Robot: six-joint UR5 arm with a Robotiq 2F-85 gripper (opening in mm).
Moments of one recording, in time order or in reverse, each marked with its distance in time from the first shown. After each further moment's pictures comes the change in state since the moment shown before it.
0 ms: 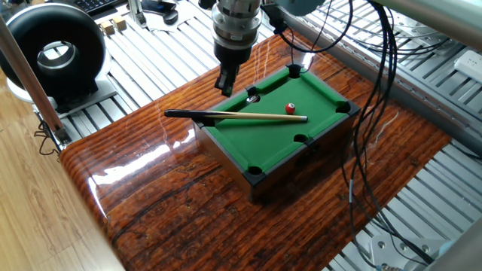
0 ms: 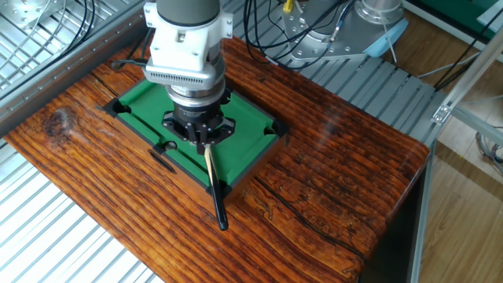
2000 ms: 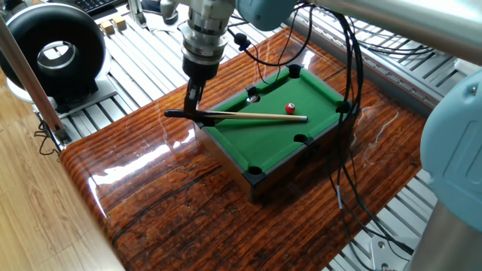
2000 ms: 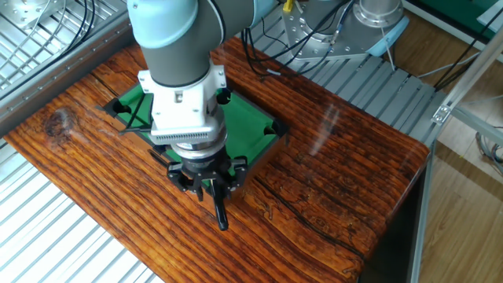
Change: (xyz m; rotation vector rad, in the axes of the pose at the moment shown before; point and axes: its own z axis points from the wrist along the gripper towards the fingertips) arm -0.064 0.025 0.054 -0.092 -0.055 -0.159
